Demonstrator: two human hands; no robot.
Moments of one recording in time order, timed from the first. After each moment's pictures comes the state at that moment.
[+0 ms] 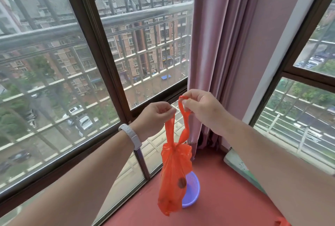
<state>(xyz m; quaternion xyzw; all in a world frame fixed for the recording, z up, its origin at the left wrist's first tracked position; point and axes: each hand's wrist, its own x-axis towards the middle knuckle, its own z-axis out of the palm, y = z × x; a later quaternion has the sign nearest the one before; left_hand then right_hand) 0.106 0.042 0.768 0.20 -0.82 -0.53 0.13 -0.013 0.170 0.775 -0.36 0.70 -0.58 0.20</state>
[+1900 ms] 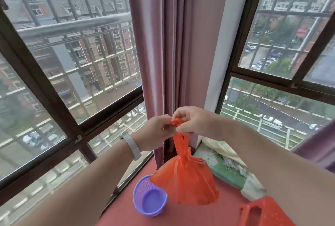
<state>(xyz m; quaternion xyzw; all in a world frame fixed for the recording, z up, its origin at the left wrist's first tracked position) 0.000 0.180 0.744 0.00 -0.91 -0.41 0.07 -0.091 0.340 0.783 -0.40 0.73 -0.42 0.36</state>
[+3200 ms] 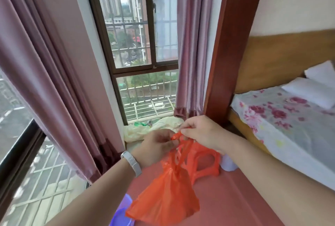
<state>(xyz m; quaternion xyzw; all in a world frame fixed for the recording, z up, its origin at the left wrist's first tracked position) 0.162 0.251 0.724 -0.30 -0.71 -0.58 -0.26 0.232 0.423 0.772 0.07 0.87 -0.49 -0.01</state>
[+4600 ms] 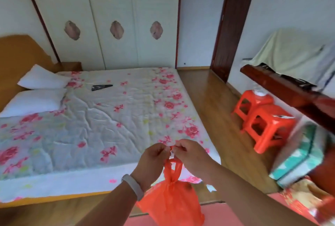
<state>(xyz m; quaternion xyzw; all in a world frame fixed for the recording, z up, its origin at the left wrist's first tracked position) 0.848 0.908 0.699 -0.61 -0.45 -0.36 -0.55 0.995 0.872 0.725 0.66 0.57 -0.36 -0.34</state>
